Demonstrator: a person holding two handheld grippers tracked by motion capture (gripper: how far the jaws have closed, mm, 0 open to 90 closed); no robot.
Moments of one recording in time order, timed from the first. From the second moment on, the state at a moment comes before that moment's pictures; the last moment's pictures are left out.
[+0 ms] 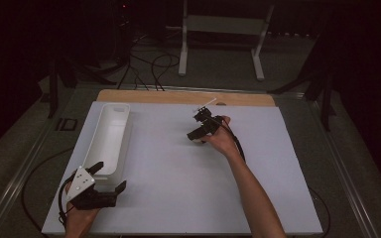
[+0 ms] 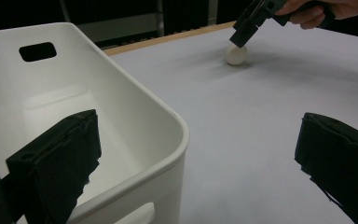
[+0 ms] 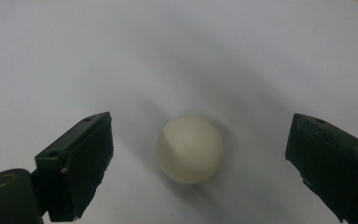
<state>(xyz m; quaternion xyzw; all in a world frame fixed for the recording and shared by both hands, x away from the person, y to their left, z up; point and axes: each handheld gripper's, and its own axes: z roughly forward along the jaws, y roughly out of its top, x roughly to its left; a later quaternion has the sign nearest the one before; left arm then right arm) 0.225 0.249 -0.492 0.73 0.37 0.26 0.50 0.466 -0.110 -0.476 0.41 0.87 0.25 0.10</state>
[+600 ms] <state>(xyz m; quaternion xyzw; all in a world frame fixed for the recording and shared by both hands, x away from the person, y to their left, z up) 0.225 0.249 -0.492 0.73 0.37 0.26 0.50 0.467 -0.105 -0.484 0.42 0.87 0.23 0.09</state>
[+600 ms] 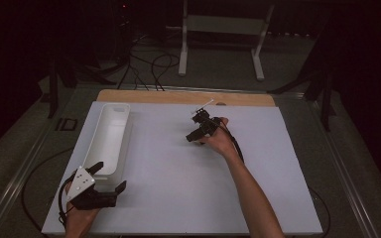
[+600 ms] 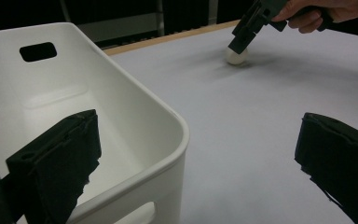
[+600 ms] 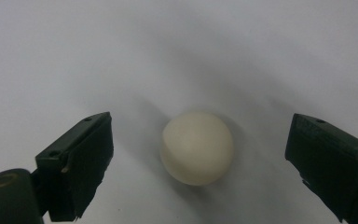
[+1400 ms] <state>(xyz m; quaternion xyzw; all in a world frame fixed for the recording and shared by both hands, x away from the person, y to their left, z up) 0.225 0.249 -0.492 0.73 0.37 0.26 0.50 0.469 -0.102 -0.491 0.43 0.88 0.21 0.09</state>
